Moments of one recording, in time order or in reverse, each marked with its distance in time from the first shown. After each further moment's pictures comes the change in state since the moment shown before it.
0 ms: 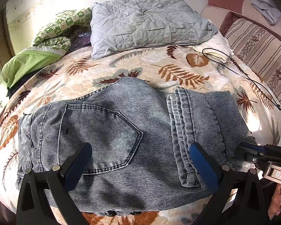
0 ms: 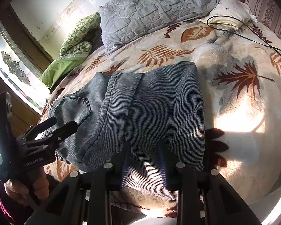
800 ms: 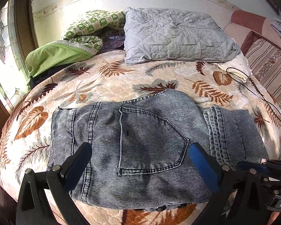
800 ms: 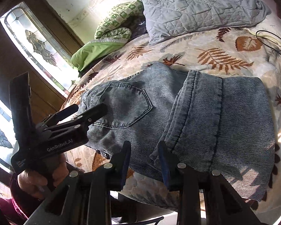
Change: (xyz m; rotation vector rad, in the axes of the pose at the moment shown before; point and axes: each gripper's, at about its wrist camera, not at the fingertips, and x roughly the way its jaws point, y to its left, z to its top) left arm -0.028 0.072 -0.003 -0.126 -0.054 0.102; right arm 0.013 0.101 0.006 -0.151 0.059 0.162
